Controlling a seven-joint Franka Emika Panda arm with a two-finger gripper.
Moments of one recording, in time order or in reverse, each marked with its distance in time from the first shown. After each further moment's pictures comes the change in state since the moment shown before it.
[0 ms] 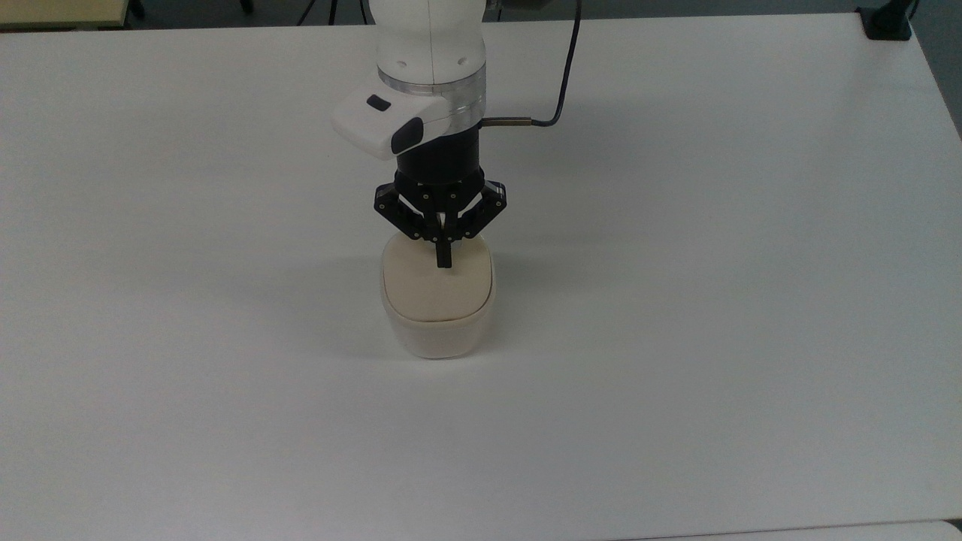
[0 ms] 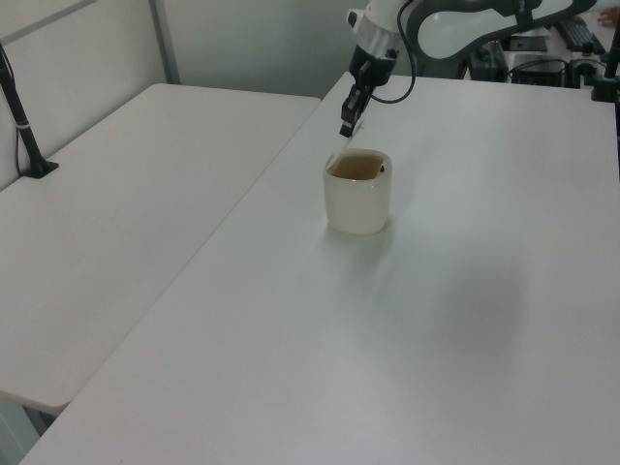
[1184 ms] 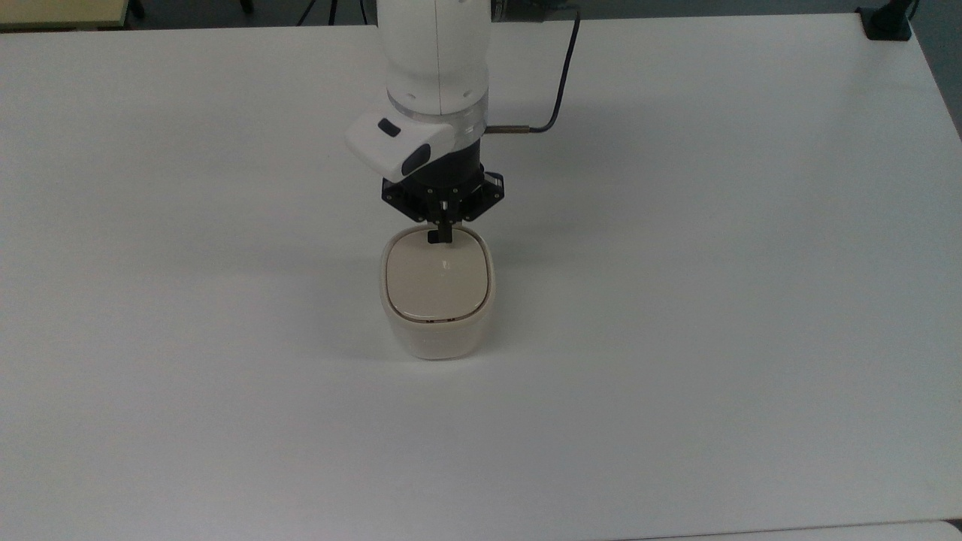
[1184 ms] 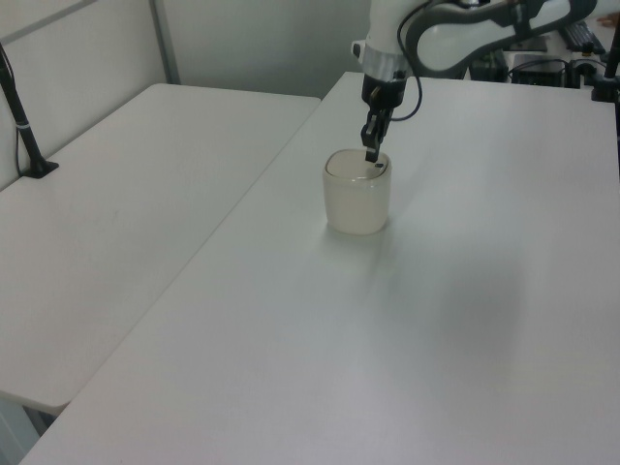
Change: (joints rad) arm 0.012 -0.006 -0.009 -0.027 0.000 -0.189 0.000
